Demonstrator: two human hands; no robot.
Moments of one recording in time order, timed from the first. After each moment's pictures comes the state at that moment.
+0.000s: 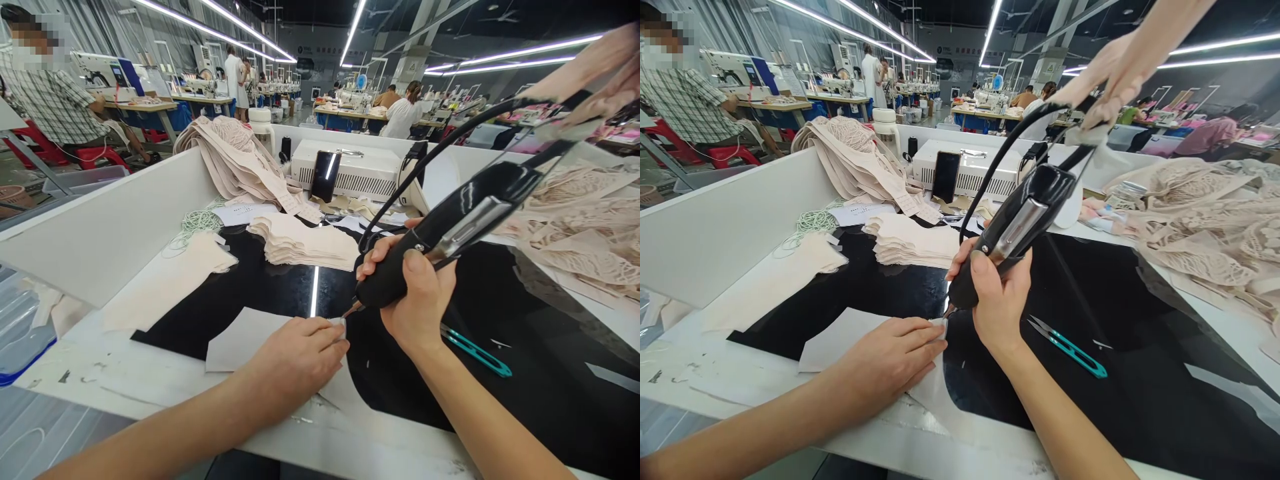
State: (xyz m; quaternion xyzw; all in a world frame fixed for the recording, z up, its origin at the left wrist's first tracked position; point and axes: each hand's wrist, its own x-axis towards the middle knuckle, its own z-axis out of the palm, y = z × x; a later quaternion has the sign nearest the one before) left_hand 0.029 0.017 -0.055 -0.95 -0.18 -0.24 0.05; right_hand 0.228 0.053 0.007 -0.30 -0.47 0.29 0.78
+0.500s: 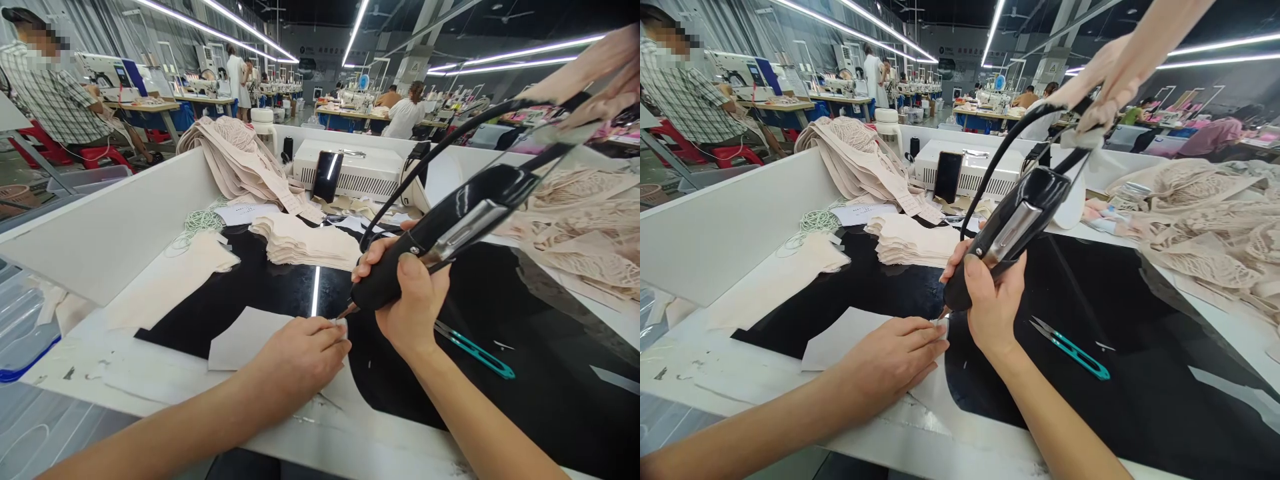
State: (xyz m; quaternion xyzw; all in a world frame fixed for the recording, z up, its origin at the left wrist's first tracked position) left_hand 0.031 0.018 -0.057 -0.95 -0.19 -0.23 0.06; right_hand 0.219 0.053 0.004 -0.29 -0.47 0.31 0.77
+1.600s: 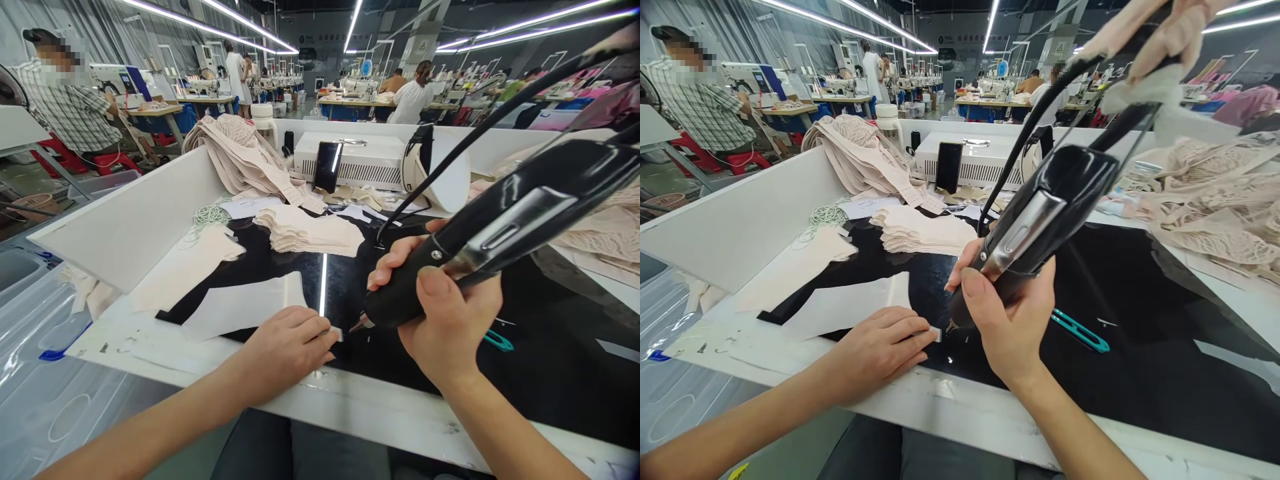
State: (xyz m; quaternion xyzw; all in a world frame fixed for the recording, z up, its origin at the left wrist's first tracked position) left_hand 0.002 0.004 -0.048 -0.94 -0.17 -0.29 0.07; right_hand 0.224 0.005 0.015 -0.27 -0.49 0.28 0.78
